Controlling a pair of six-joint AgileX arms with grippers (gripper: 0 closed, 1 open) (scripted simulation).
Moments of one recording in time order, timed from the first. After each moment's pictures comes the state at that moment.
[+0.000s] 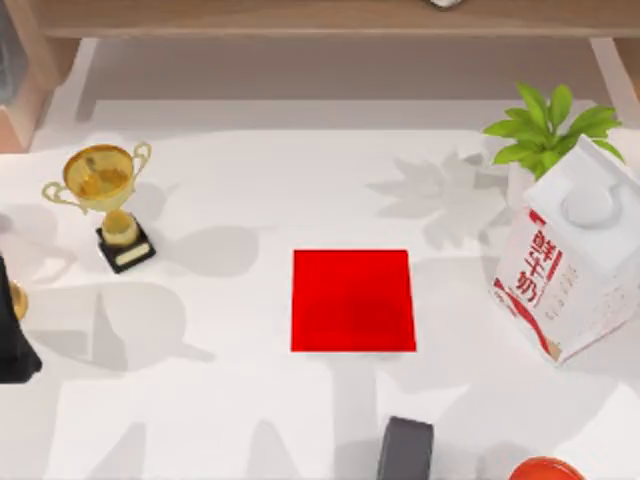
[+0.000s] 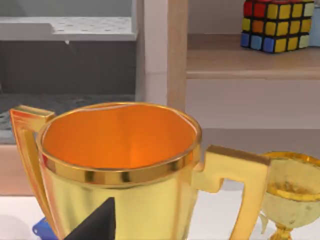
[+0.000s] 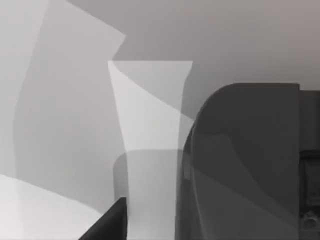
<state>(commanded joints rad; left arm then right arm) 0.00 0.00 0.00 0.00 0.00 0.00 -0.31 2.01 1.15 -0.72 0.00 -2.18</state>
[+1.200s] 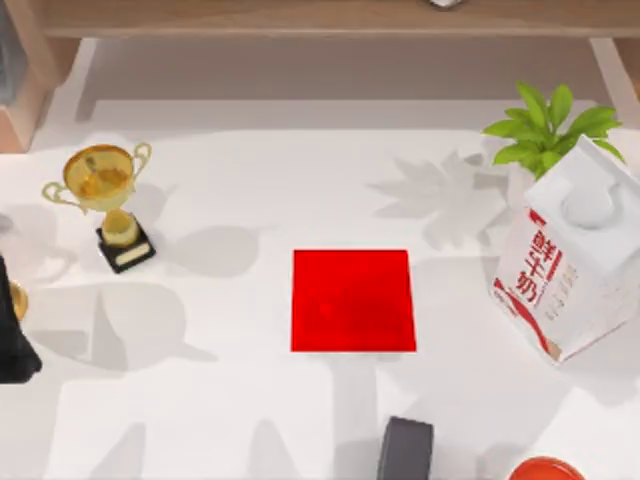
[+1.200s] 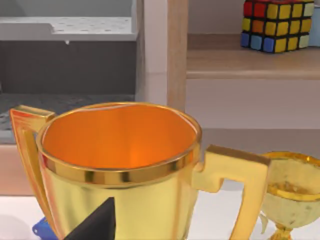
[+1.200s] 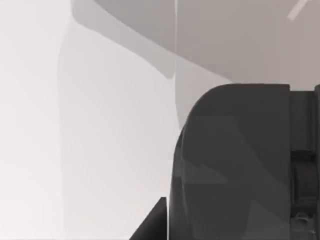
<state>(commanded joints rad) 0.00 0.00 0.00 0.00 0.00 0.00 -0.30 1.87 1.28 -0.98 0.01 -2.15</state>
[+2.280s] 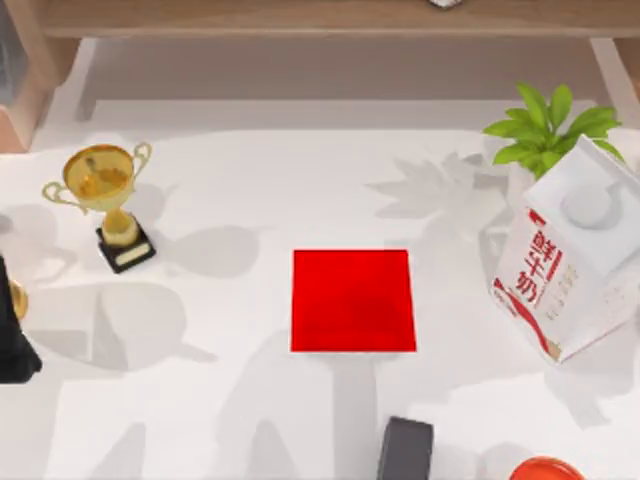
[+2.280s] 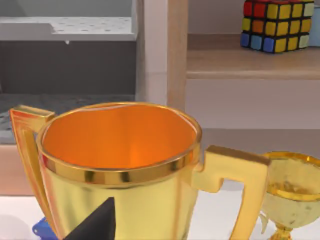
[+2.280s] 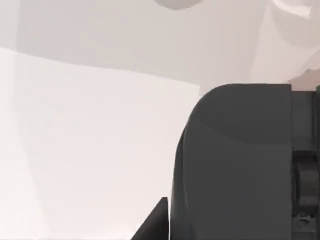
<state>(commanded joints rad) 0.00 0.00 0.00 0.00 0.00 0.00 -0.20 1.77 1.53 -1.21 -0.04 -1.87</state>
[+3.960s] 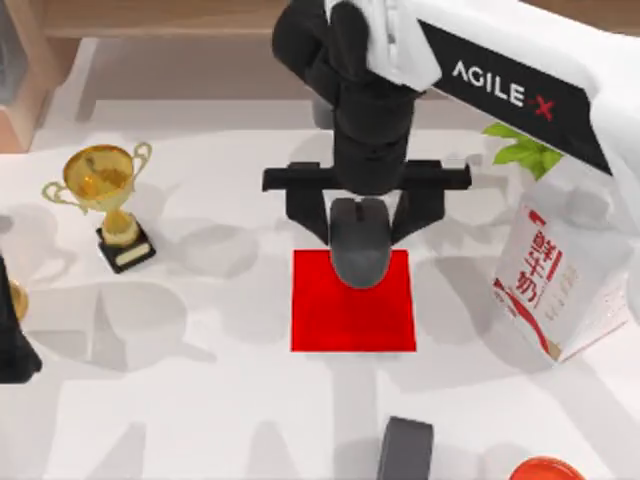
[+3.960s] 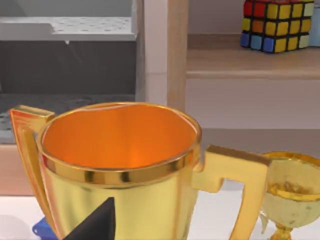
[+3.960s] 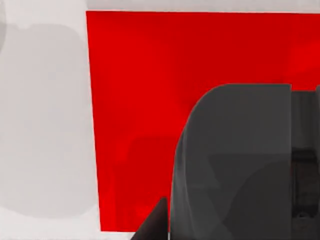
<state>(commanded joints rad) 0.00 0.00 0.00 0.00 0.00 0.00 0.67 2.39 2.18 -1.36 0.00 0.67</state>
